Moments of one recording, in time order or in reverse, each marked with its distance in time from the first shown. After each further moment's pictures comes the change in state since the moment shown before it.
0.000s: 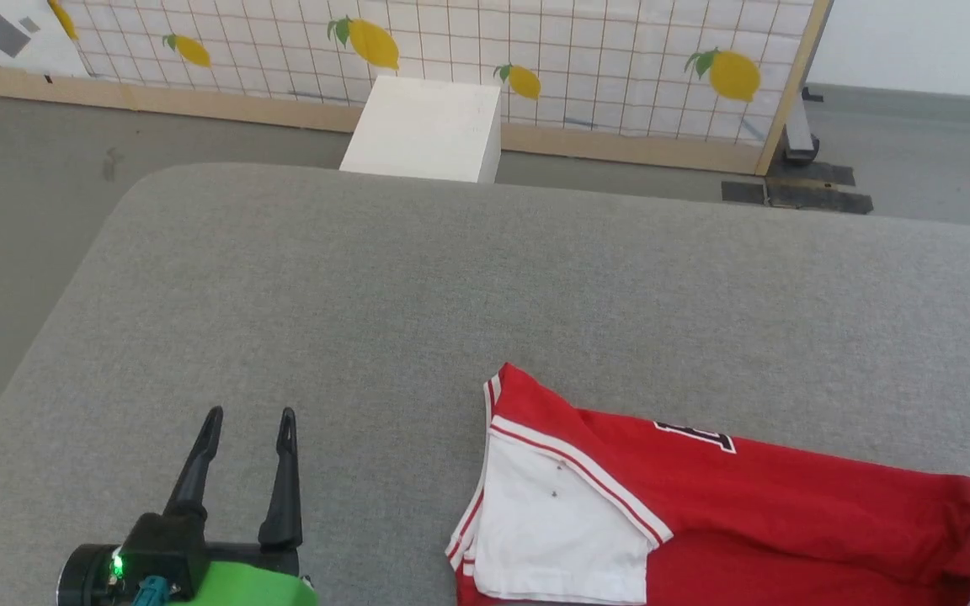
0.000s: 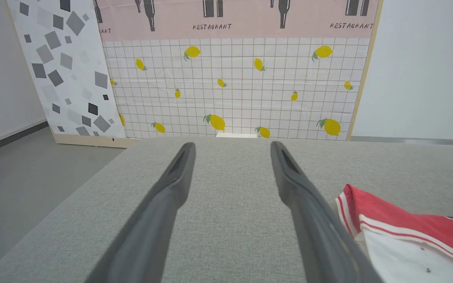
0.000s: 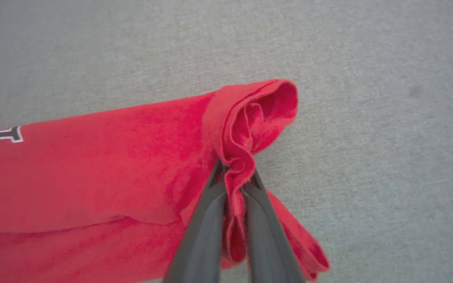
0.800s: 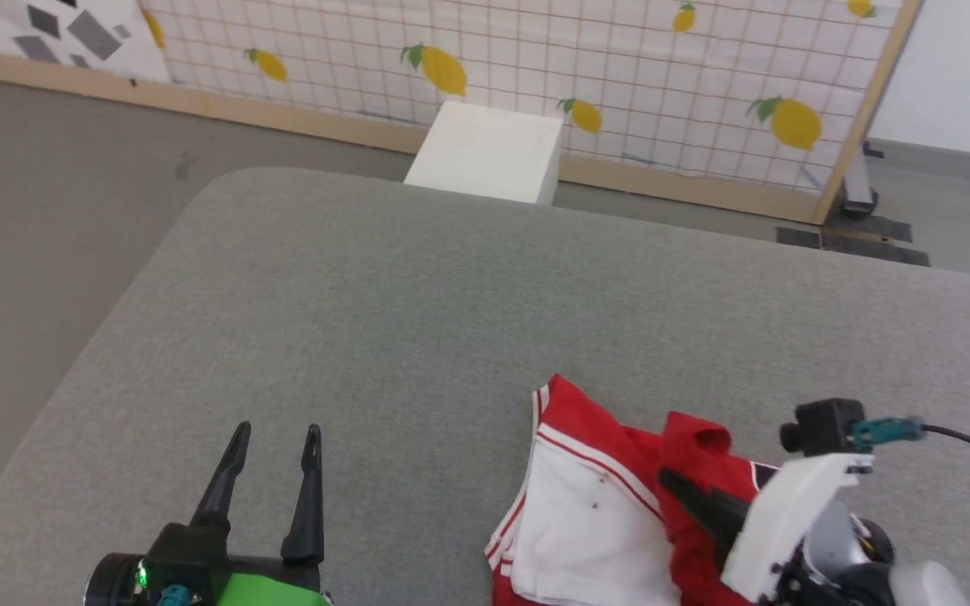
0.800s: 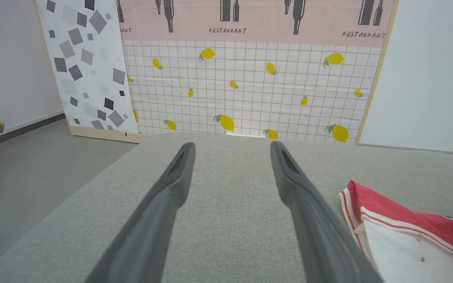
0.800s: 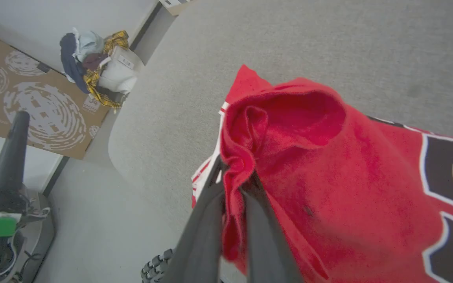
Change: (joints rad) left arm 0.019 -0.021 -0.023 0.017 -0.001 -0.026 0.000; right arm -0.013 0.123 0.506 -0.234 0.384 0.000 0.123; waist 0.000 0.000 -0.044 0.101
